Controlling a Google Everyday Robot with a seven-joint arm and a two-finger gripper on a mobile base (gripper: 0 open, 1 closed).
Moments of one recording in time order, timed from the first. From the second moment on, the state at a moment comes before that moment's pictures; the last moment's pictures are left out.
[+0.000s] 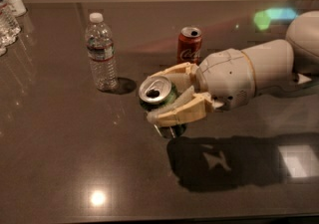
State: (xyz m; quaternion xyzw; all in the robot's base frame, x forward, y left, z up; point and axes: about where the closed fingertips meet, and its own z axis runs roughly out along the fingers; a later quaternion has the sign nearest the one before) arm 0.387 0.002 0.959 -0.61 0.50 0.45 0.42
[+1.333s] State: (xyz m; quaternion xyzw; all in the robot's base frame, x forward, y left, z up) arm 0.422 -0.024 0.918 -0.53 0.51 0.50 0.46
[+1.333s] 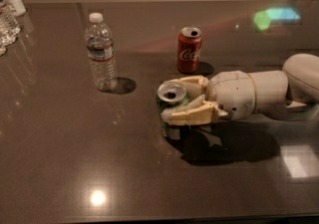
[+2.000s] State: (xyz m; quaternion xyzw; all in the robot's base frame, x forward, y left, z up) arm 0.433 -0.034 0.911 -0.50 0.49 0.52 0.48
